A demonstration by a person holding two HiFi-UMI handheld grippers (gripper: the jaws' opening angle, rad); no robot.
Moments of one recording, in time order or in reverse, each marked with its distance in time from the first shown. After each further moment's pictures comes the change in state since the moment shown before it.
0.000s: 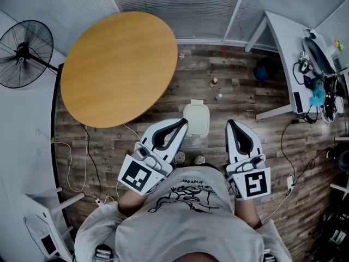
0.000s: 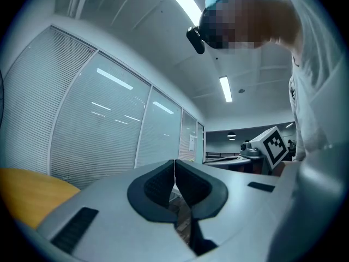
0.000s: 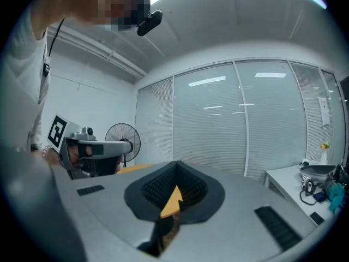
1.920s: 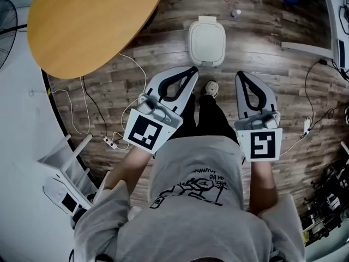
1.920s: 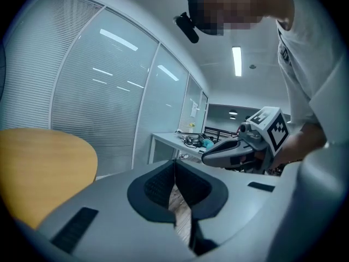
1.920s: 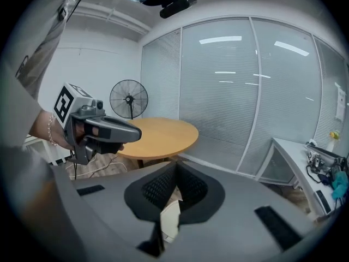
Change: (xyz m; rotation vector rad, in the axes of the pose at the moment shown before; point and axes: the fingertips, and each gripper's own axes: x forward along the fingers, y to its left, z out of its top) left arm 0.008 0.019 -0.255 -0.112 0.390 -0.005; right arm 0.039 -0.007 -0.234 -0.050 0.368 0.065
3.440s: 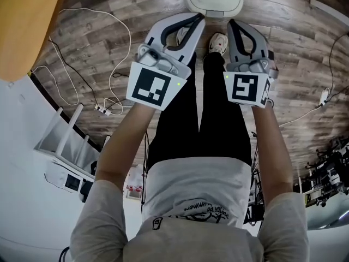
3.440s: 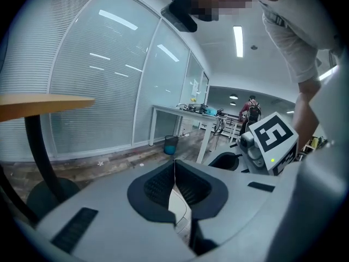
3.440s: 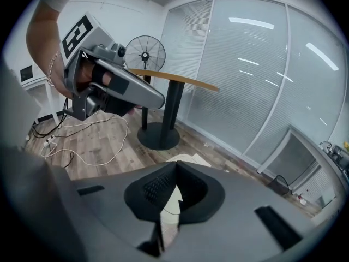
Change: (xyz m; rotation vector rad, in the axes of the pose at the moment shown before) left arm 0.093 0.038 -0.278 0.001 0.133 -0.001; right arm 0.150 0.046 -0.313 -0.238 0.239 0.026
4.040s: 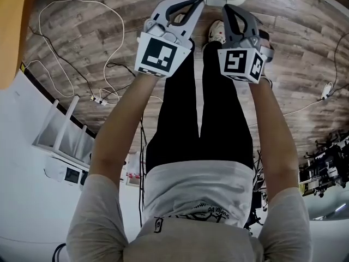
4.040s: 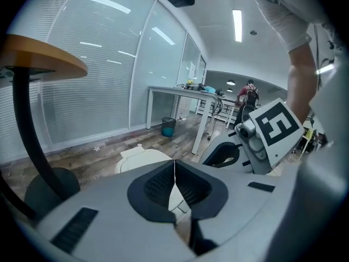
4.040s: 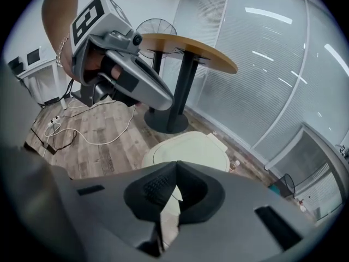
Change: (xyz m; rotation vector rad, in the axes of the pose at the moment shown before) left arm 0.052 0.015 -0.101 0.067 0.102 -0.033; right arm 0.067 0.035 -0.081 -0.097 0.098 0.049
